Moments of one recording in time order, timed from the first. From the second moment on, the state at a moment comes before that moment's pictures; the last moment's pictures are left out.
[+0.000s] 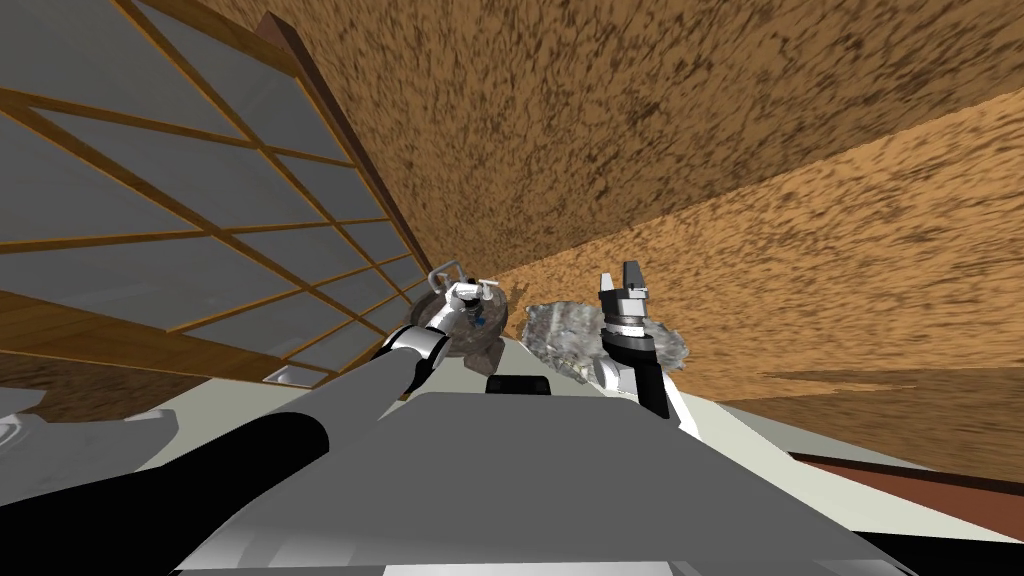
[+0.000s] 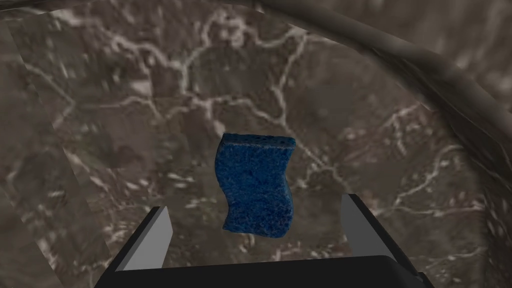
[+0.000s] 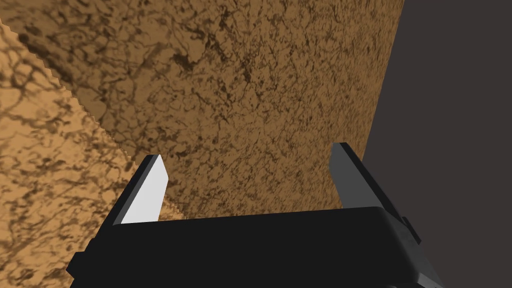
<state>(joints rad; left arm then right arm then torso) -0.76 0.32 -0.14 -0.92 0.35 1.57 -0.11 0.45 -0.05 -0.04 -2.32 0.10 -0.46 0.03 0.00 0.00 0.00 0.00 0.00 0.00</state>
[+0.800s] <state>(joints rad) -0.74 0.31 -0.14 -0.89 0.34 1.52 -0.11 0.45 -0.05 -0.04 -2.32 0.10 -0.46 0.03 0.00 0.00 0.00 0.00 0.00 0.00</state>
